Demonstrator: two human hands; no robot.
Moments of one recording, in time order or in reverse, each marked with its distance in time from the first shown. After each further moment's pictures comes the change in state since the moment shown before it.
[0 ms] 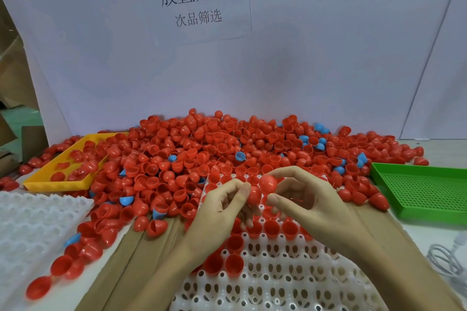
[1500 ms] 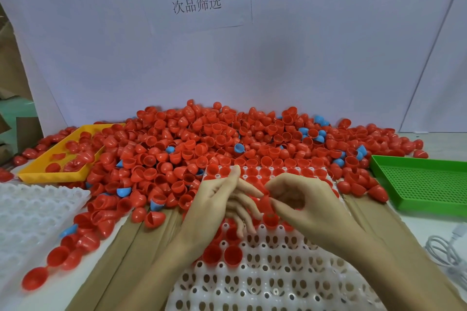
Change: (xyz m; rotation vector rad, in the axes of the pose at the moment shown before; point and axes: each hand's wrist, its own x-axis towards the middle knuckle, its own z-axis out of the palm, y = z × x) left_hand -0.003 0.007 -0.003 -0.197 -0.037 -0.094; right_hand -0.005 0.008 0.007 -0.307 -0.012 -0.004
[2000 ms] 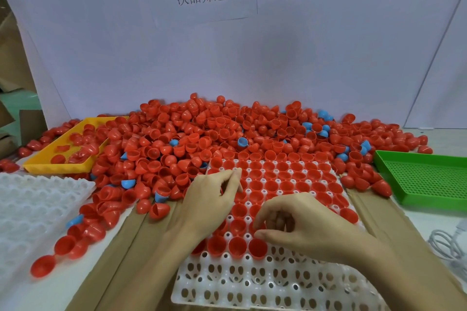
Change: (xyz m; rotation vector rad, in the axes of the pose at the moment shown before) left_hand 0.011 -0.030 -0.021 0.812 0.272 0.248; right_hand -0.005 -0.005 0.009 -0.130 -0.390 0.016
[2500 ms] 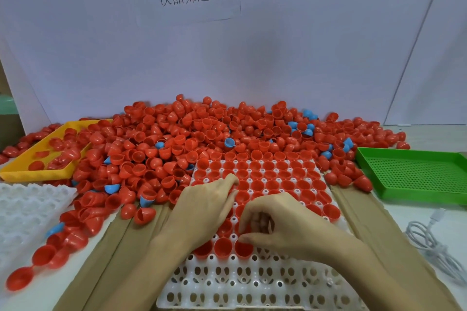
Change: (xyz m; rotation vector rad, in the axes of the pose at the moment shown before) left_hand -0.005 0.003 0.004 0.537 -0.122 0.315; right_hand 0.001 -0.001 0.006 -0.064 0.007 -0.040
